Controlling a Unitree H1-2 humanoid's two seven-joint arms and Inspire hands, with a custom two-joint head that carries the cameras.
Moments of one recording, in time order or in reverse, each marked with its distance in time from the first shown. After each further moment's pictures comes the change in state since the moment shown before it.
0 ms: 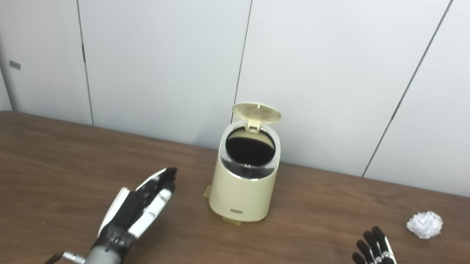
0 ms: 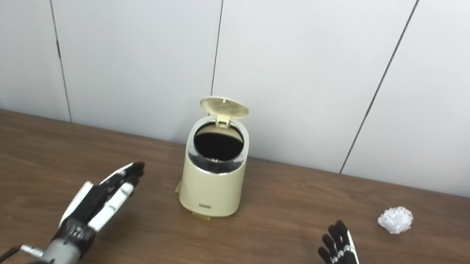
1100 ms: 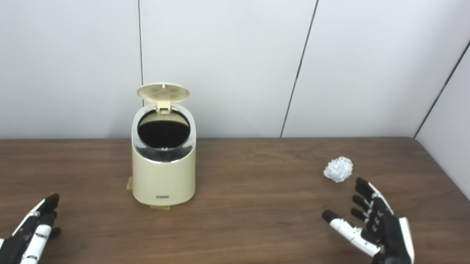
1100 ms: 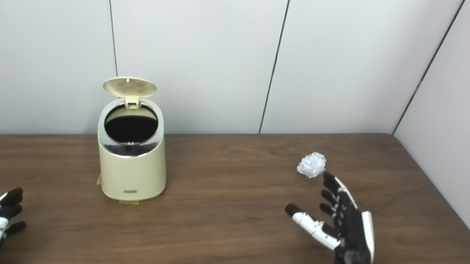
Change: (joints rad) left arm 0.079 0.062 0.063 -0.035 -0.116 -0.065 -0.014; right arm -0.118 -0.115 -0.168 -0.158 -0.312 0.443 -0.273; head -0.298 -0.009
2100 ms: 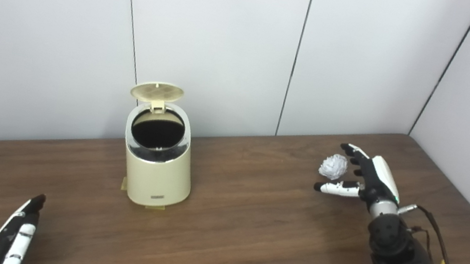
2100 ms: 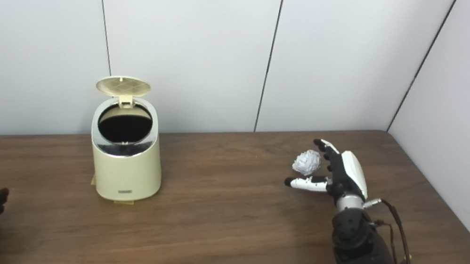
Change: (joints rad) left arm -0.010 0.037 -0.002 -0.052 -0.002 0.076 -0.025; right arm -0.405 -0.271 0.202 0.648 -0.232 -0.055 0.051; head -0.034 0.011
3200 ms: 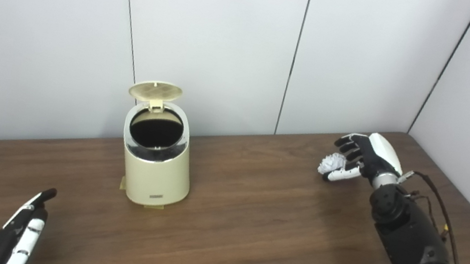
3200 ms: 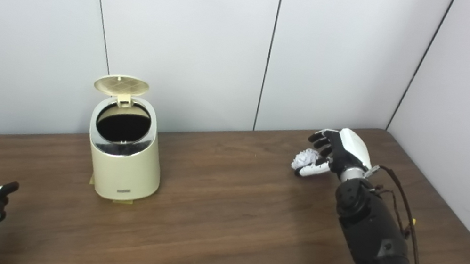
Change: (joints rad) left arm 0.001 -0.001 -0.014 -0.064 0.002 0.038 -0.026; right arm -0.122 -0.075 0.083 0.168 -0.078 -0.039 0.004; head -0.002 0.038
